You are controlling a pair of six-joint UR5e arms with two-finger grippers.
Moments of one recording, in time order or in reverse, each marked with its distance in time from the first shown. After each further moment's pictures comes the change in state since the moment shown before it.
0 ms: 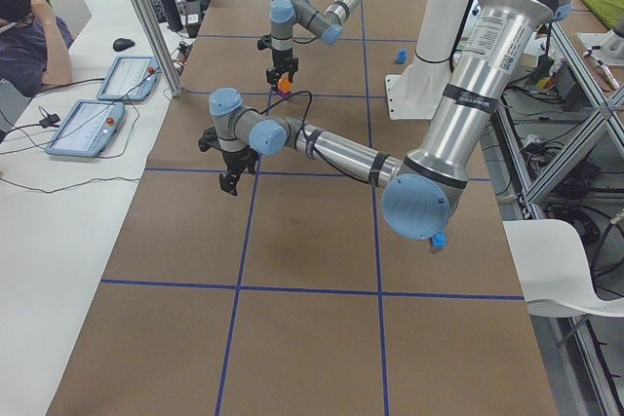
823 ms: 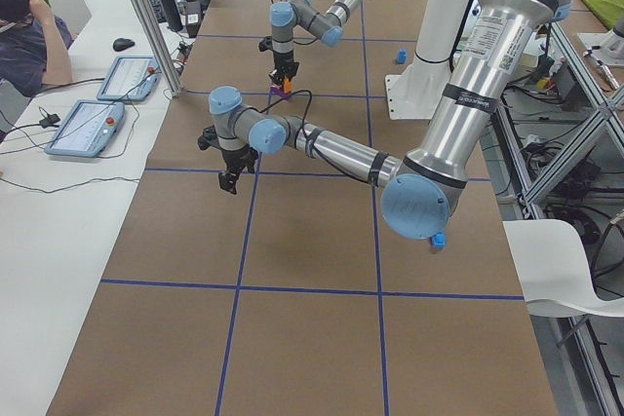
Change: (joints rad) left arm -0.002 -0.003 -0.005 0.000 0.000 -0.001; right arm -0.016 -0.001 -0.039 -0.030 -0.006 0.014
